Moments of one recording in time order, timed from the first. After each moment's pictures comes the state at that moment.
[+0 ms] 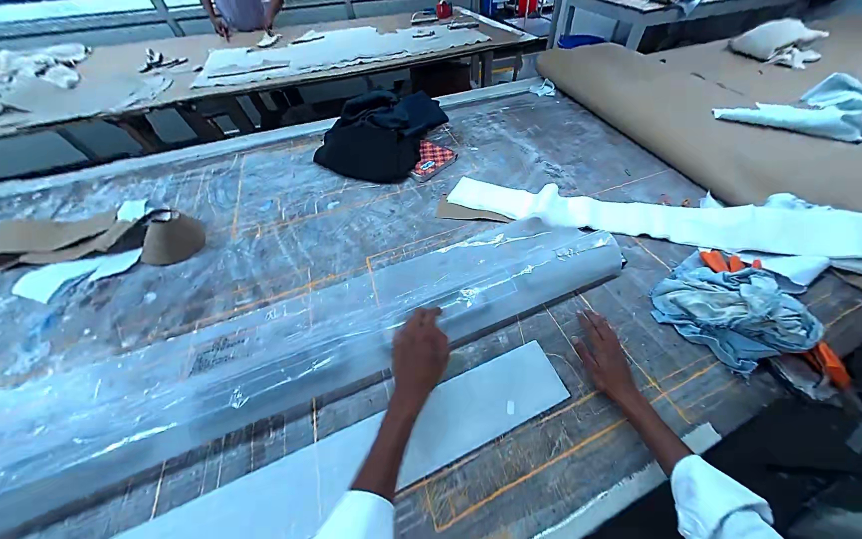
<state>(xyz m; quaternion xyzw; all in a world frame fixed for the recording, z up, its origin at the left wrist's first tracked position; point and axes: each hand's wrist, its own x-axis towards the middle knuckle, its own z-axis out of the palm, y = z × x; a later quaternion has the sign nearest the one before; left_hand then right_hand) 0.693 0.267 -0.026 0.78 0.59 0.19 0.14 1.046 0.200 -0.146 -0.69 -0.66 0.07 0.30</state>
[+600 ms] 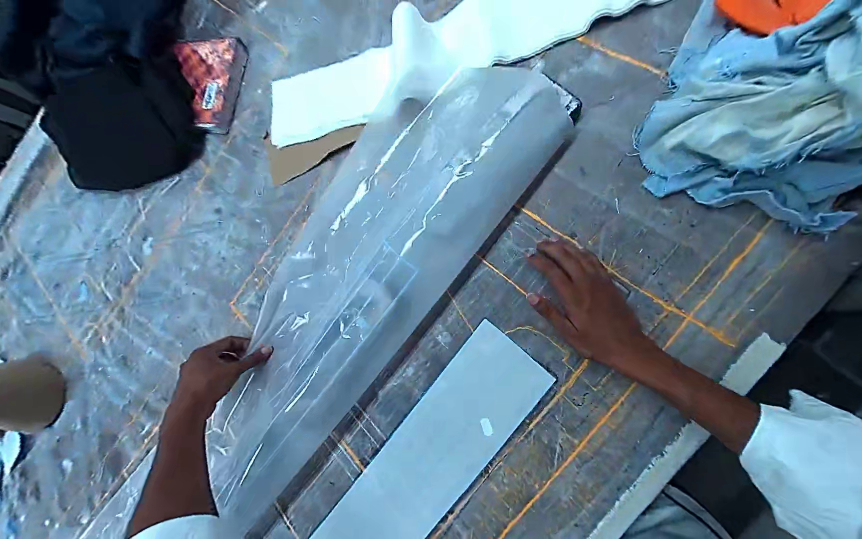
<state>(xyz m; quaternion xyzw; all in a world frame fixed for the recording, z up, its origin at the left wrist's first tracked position) 0.545 0.500 -0.068 0.69 0.69 -0.07 0.22 1.045 0.204 -0.131 -0.72 -0.62 0.16 0.28</state>
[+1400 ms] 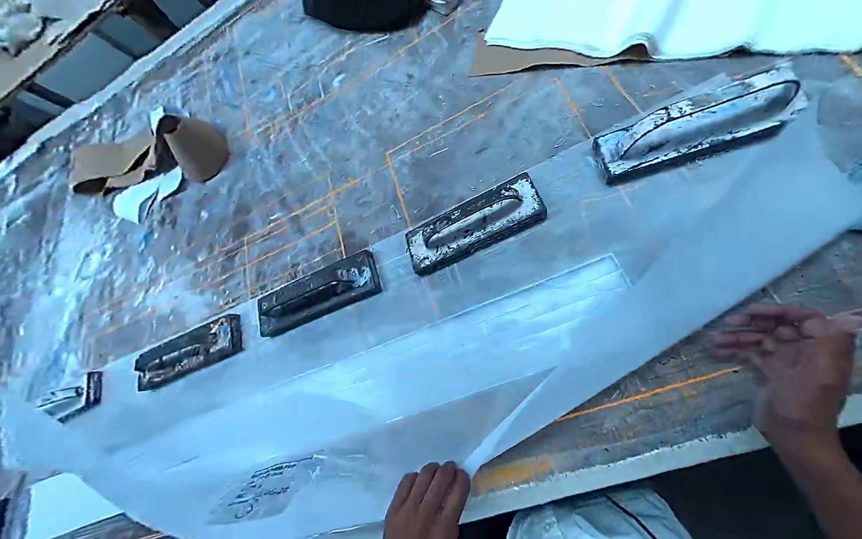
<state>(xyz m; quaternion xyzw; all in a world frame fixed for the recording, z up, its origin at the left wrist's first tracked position) 0.603 -0.002 -0.051 0.86 0.51 0.05 0.01 1.032 0.102 -0.094 -0.67 -0.32 0.38 0.56</state>
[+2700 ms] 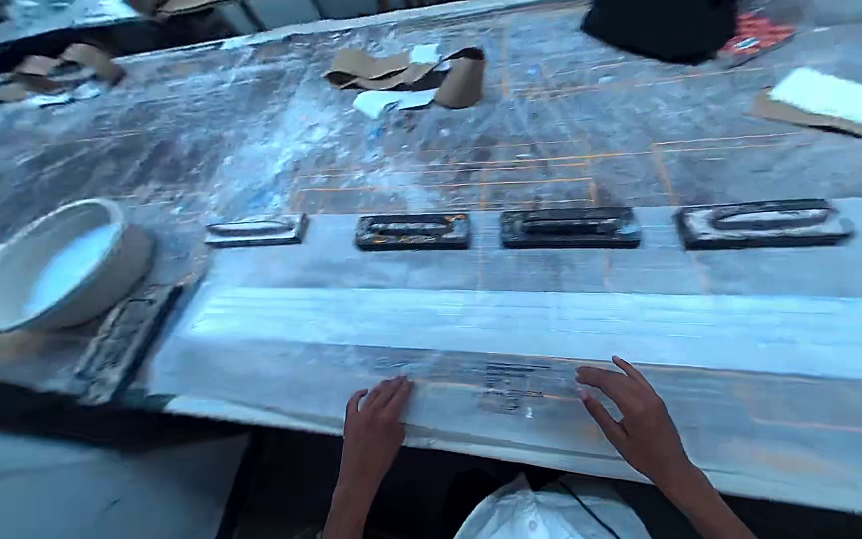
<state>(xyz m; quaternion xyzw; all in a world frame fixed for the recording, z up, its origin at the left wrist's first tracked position) 0.168 -0.108 -0.110 0.67 0.73 0.11 -0.03 0.551 0.027 -0.110 -0.40 -0.84 0.20 0.31</state>
